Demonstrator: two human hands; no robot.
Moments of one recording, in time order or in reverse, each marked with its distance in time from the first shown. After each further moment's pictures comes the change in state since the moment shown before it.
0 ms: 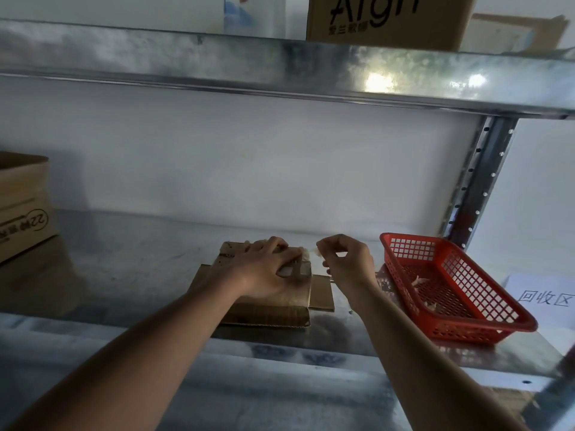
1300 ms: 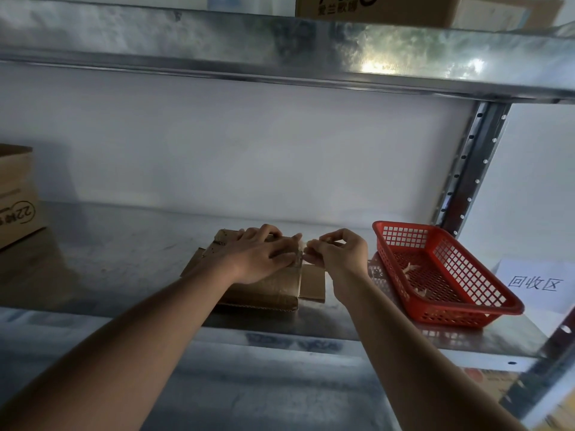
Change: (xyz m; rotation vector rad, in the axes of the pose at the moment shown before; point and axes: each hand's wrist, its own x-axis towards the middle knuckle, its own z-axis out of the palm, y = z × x) left_hand 0.001 0.004 -0.001 -0.091 0.037 -0.036; right_hand -0.010 -0.006 0.003 0.479 0.046 0.326
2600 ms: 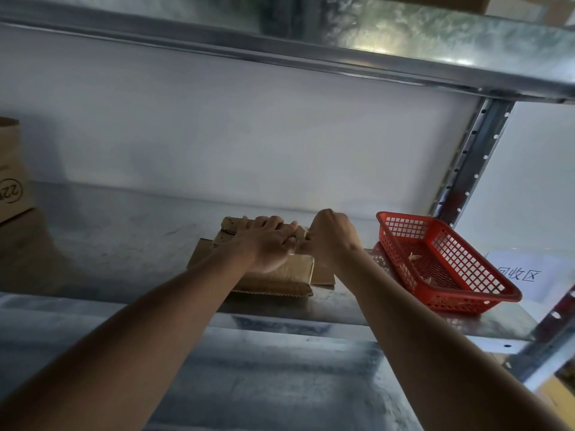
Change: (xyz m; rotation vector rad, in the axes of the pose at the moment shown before) left_hand 0.007 -0.006 0.012 0.089 0.032 0.014; right_hand -0.023 -0.036 0.040 -1.324 -0.178 -0.324
